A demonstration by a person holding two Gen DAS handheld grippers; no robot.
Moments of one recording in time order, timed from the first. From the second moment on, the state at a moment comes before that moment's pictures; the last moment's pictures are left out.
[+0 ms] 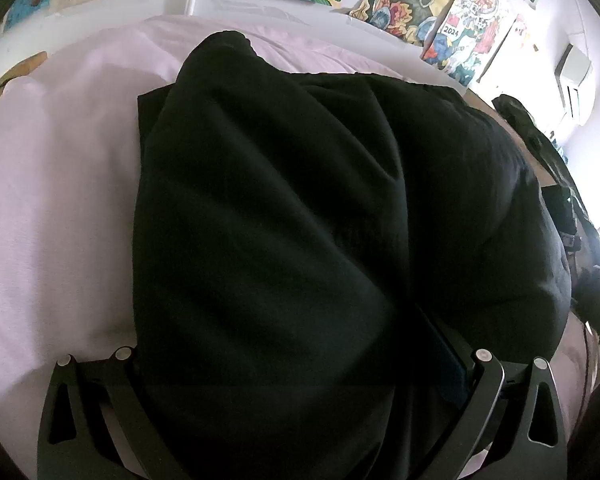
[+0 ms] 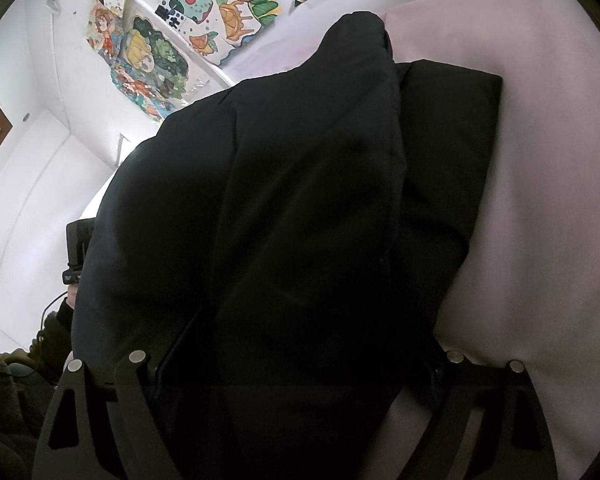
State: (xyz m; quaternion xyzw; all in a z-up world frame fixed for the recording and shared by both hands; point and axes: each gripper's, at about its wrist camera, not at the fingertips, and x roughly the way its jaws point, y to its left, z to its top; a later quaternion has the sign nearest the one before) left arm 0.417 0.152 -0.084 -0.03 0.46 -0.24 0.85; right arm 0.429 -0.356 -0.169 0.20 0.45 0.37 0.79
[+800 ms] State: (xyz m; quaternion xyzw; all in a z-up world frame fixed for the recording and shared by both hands) left arm 0.405 0.165 -0.058 -0.12 0.42 -0.19 0.88; right arm 0.419 -0.355 -0.140 0.18 0.41 0.37 0.81
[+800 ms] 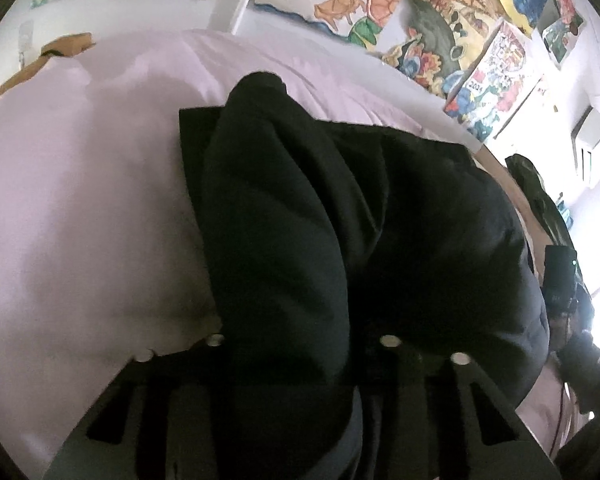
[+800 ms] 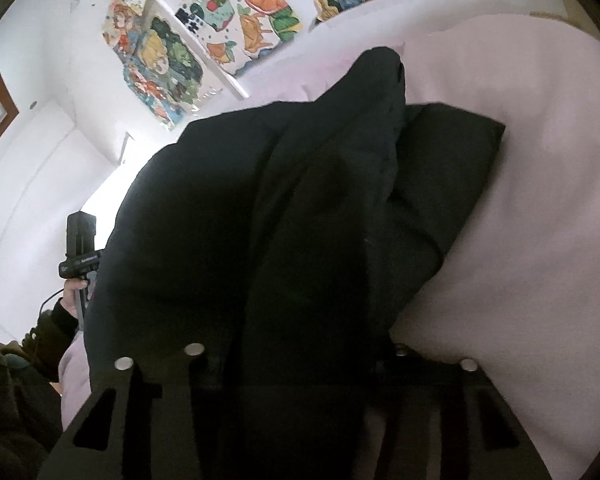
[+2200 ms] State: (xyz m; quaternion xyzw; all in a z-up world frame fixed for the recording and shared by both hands) left arm 0.223 0.114 0.041 -0.03 0.36 -0.20 0.91; right arm 0.252 -0.318 -0.021 0.15 0.38 0.36 0.84
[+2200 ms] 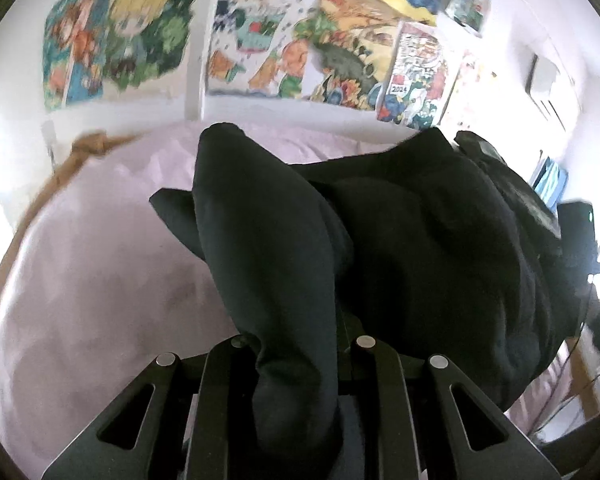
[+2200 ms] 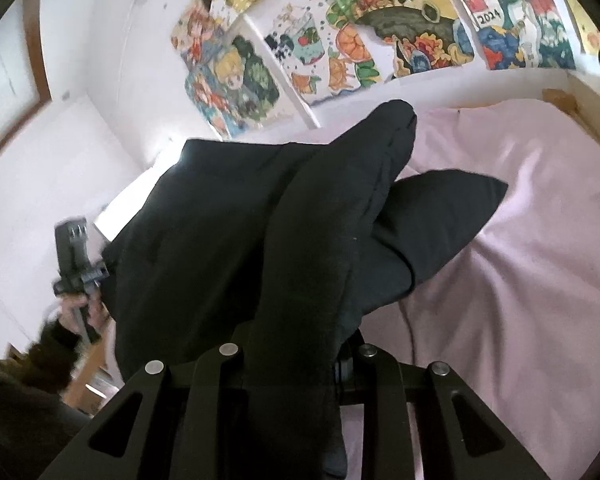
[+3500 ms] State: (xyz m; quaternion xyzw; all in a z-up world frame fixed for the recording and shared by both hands) left arm 0.138 0.122 0.002 -0.06 0.32 0.03 0.94; right arm 0.141 -0.280 -0.037 0.01 0.28 0.02 0.96
